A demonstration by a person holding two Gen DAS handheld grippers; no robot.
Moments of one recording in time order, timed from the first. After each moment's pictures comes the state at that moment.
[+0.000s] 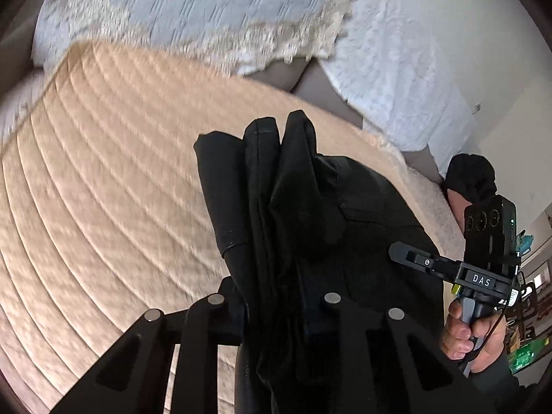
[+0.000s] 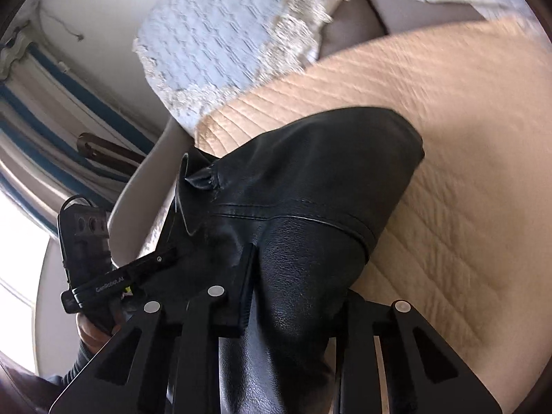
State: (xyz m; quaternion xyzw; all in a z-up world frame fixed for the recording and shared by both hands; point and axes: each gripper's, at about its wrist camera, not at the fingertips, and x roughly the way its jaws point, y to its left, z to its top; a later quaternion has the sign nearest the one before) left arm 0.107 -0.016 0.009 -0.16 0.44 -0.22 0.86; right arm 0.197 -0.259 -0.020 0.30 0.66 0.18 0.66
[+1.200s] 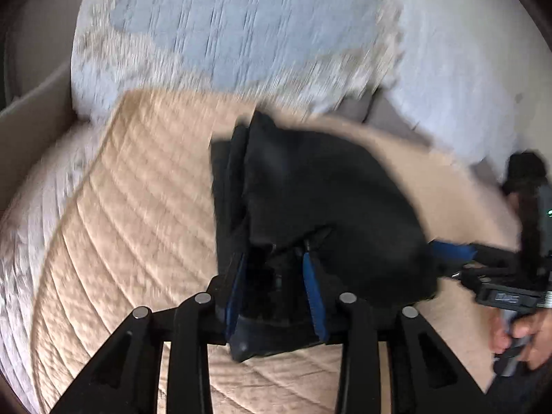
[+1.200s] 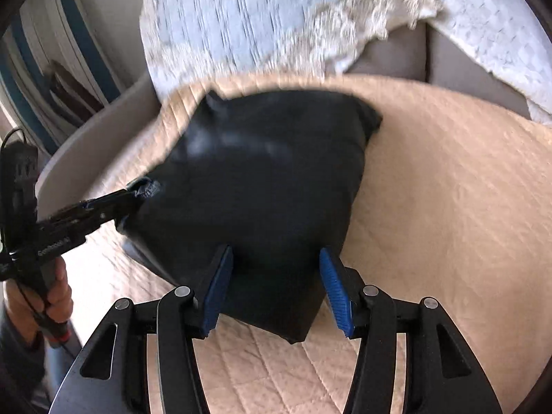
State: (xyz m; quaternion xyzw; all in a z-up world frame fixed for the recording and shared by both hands) left arm 0.164 0.031 -0.012 -0.07 0.41 -0.10 0.90; right arm 0.244 -0.184 -0.076 0.10 0.69 0.18 0.70
